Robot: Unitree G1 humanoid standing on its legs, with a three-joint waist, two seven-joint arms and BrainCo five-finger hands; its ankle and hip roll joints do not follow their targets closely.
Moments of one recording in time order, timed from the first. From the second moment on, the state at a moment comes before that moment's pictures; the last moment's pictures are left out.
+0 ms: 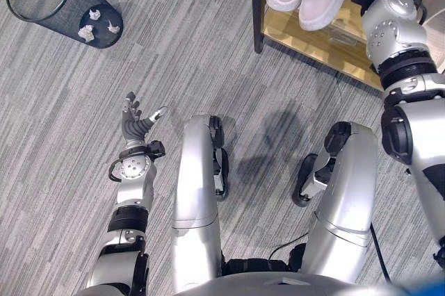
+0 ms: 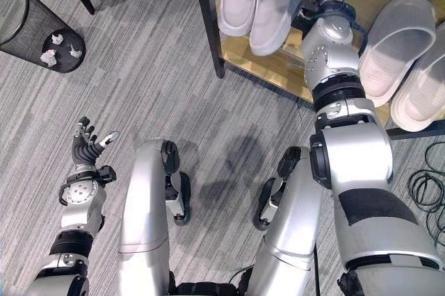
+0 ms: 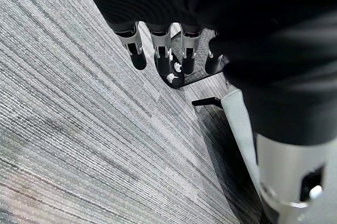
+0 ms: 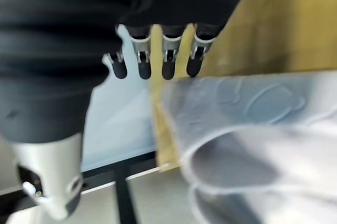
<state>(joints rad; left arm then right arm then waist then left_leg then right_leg) -0.29 0.31 0.17 0.50 -0.24 -0.25 0.25 -1.45 -0.44 0.09 1.11 0.60 -0.15 -0.24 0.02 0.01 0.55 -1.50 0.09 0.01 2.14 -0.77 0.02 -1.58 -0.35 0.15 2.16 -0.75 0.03</state>
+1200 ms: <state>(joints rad) -0.10 0.16 0.24 0.12 -0.26 -0.18 0.36 -0.06 -0.36 -0.25 -0.13 0.09 0.02 -0.30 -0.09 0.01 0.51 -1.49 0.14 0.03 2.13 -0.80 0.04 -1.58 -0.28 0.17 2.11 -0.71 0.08</state>
